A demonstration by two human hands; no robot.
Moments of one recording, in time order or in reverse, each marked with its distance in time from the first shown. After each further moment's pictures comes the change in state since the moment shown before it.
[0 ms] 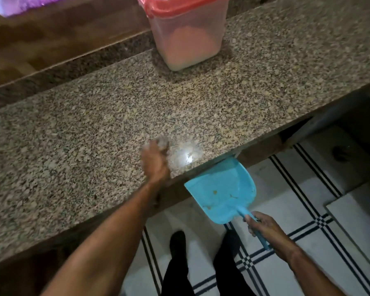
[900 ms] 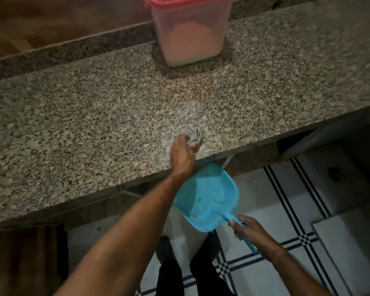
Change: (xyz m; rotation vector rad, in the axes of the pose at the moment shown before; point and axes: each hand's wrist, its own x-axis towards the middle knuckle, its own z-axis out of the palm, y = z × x) left_hand -0.038 0.093 0.094 -0.193 -0.158 -0.039; right_hand 0.030 -0.003 -0.064 -0.104 -0.171 0.004
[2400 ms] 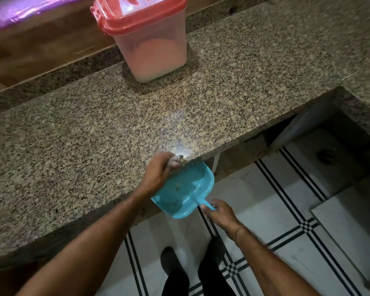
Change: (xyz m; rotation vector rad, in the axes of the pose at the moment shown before) left_hand -0.021 0.024 -0.053 0.115 -0.370 0.339; right_hand 0.037 -0.039 0.033 0.059 0.161 -0.023
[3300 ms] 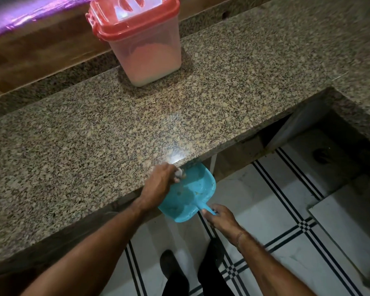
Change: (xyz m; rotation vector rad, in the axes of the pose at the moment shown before) left_hand -0.017 -0.025 0.033 0.355 -0.039 0.165; right_hand -0.008 0.017 -0.005 0.016 0.016 0.003
